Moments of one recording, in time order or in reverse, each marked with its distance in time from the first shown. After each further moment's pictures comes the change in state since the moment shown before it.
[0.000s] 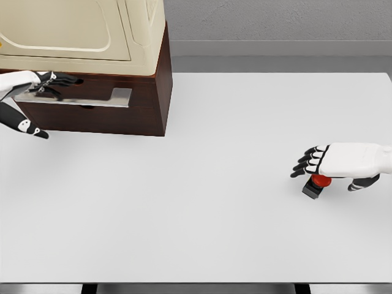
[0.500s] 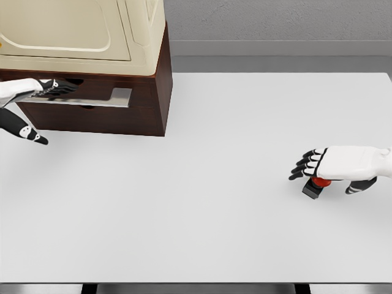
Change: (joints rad) left arm 0.009 0.000 -0.018 0.000 -0.034 -0.002 0.000; right arm 0.020 0.016 -0.005 0.012 0.000 0.000 0.000
